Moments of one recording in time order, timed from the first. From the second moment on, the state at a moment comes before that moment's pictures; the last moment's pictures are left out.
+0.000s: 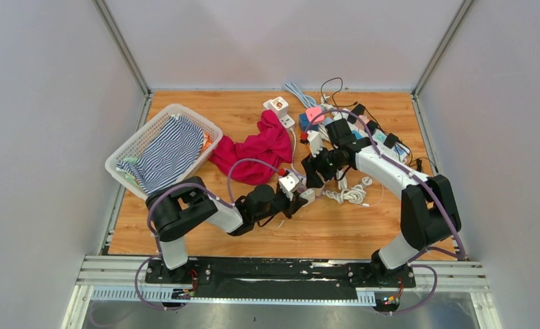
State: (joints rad) left arm -1.02 1.81 0.55 1.06 0.03 -0.16; right arm 0.41 1.56 1.08 -0.59 -0.47 -0.36
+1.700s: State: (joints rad) left arm -0.99 1.67 0.62 0.70 0.08 -0.31; right arm 0.43 1.58 1.11 -0.60 -0.47 -0.38
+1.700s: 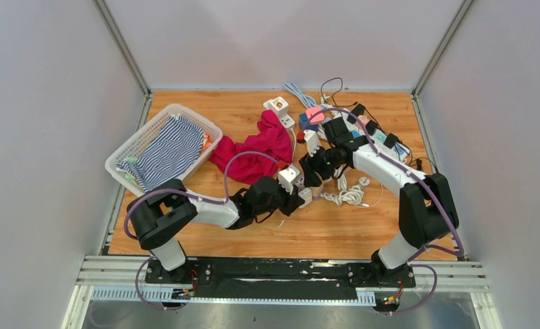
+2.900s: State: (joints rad) left arm -1.09 1.60 0.65 0.53 -0.11 -0.23; right arm 0.43 1.59 1.11 -0.61 -0.49 -0.40
